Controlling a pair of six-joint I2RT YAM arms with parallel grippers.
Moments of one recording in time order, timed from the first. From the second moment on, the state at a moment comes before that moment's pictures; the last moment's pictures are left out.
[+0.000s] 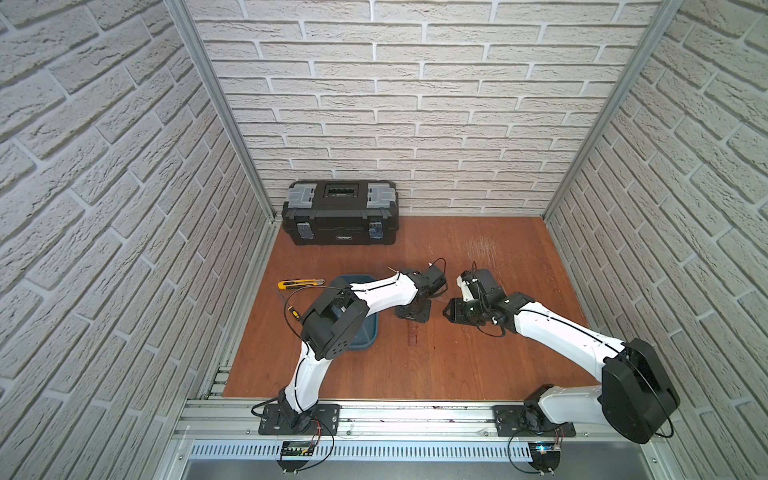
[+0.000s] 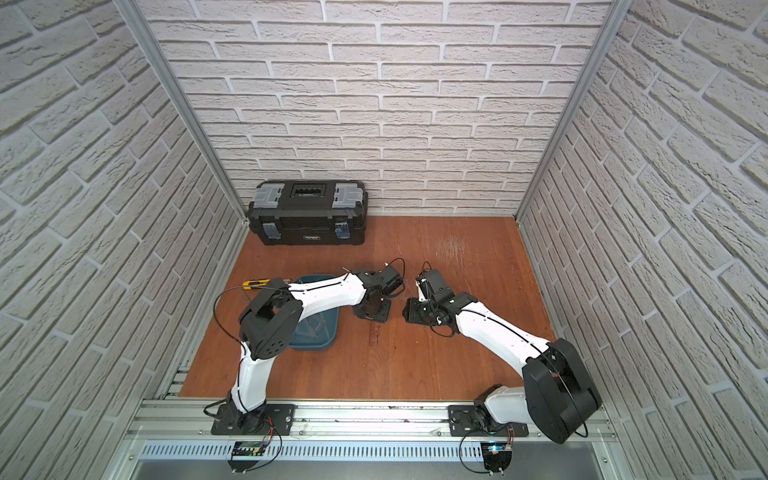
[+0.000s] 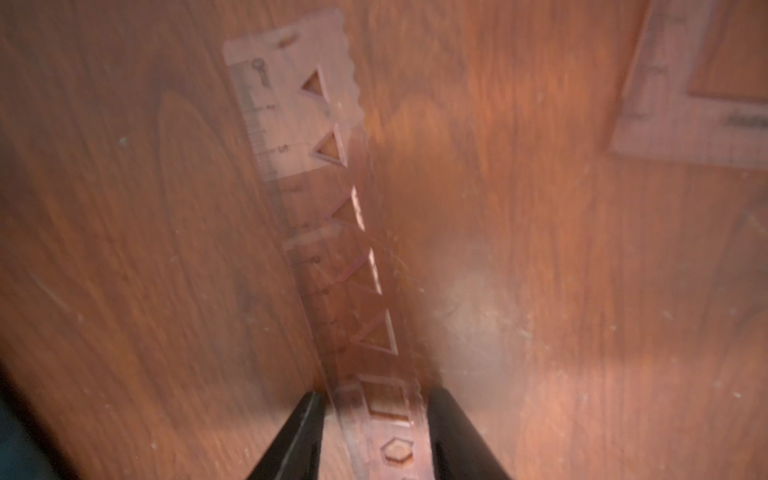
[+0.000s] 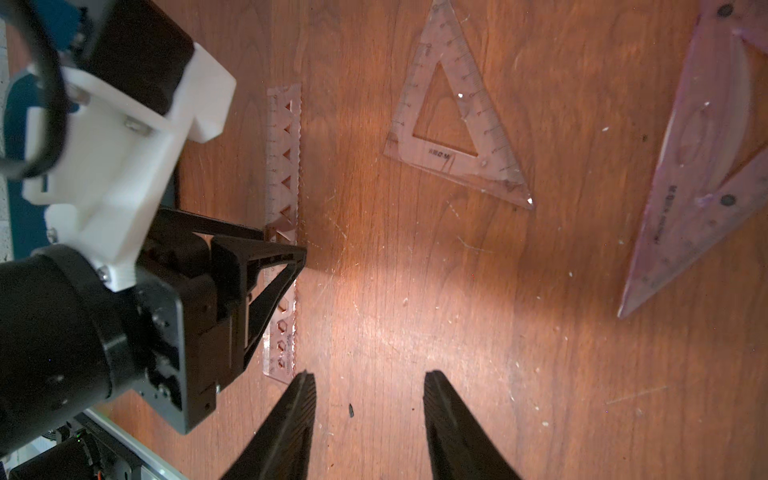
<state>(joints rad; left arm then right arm) -0.89 2.07 1.50 -0.84 -0.11 -0.62 0.48 1.34 0.80 -0.50 -0.15 0.61</state>
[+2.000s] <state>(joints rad) -0.88 2.01 1.47 -0.83 -0.12 -0.64 0.48 1.38 0.80 -0.45 -0.19 0.62</state>
